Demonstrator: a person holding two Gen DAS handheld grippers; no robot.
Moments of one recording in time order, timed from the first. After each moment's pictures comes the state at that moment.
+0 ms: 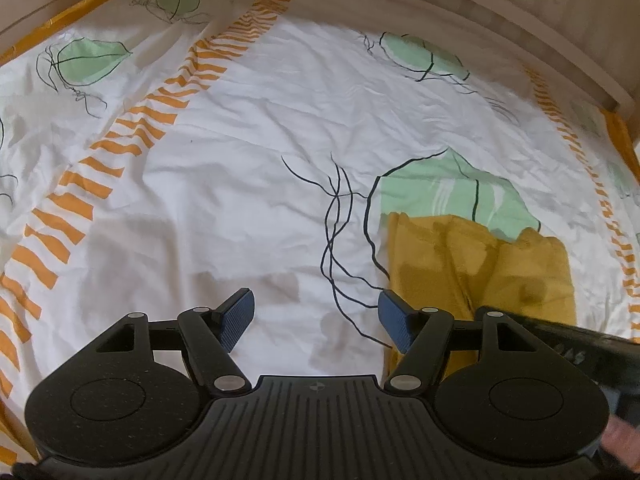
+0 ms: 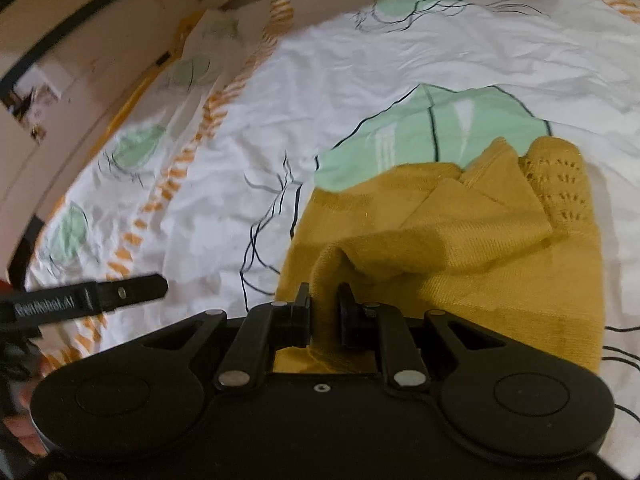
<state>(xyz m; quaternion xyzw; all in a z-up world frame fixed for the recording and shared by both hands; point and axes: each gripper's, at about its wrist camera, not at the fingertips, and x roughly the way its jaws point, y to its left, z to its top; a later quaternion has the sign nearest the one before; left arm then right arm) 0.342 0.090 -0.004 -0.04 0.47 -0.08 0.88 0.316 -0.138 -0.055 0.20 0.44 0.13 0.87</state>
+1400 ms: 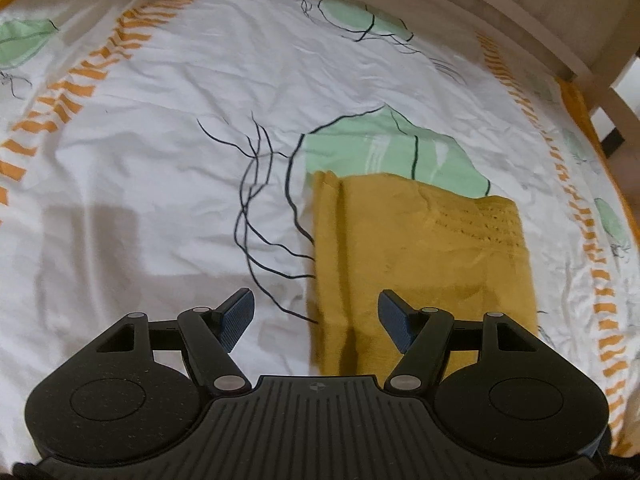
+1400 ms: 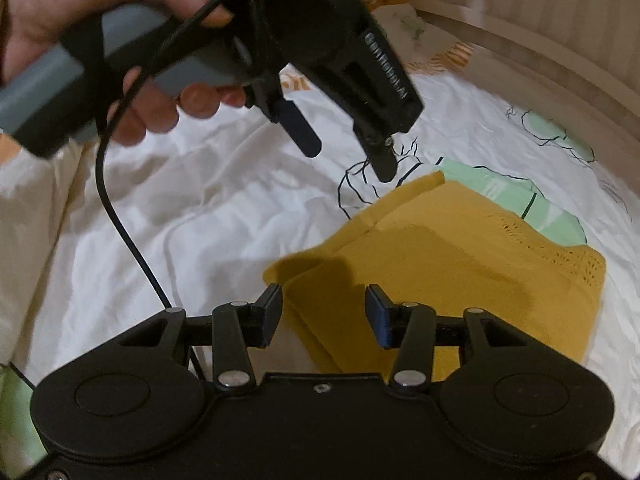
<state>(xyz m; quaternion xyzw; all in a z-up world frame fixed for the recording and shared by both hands) 0.345 0.056 -0.031 -0.05 0.50 -0.17 0.85 0.205 -0.066 -0.069 -0.16 0.34 0.26 0.89</state>
